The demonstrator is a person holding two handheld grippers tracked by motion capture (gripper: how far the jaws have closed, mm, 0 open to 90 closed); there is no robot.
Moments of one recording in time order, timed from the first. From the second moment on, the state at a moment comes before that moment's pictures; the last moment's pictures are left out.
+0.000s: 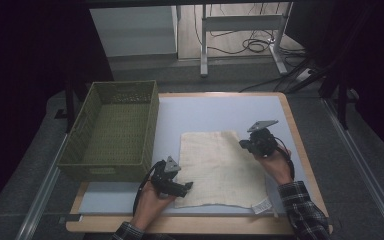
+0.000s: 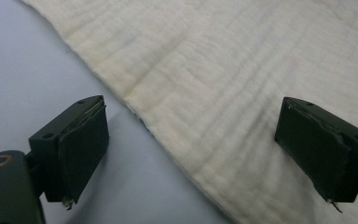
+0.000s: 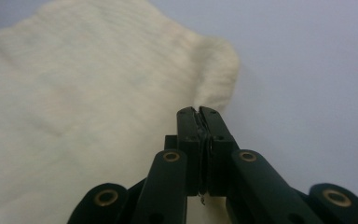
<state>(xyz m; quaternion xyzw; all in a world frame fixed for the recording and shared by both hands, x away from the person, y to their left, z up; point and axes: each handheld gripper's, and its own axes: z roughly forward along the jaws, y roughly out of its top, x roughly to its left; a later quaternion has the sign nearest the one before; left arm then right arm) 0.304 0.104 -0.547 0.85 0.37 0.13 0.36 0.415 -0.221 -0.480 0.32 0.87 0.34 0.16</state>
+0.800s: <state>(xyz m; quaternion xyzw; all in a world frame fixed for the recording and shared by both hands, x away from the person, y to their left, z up) 0.304 0.104 -0.547 0.85 0.37 0.13 0.36 0.400 -0.198 -0.493 0.31 0.88 0.36 0.10</state>
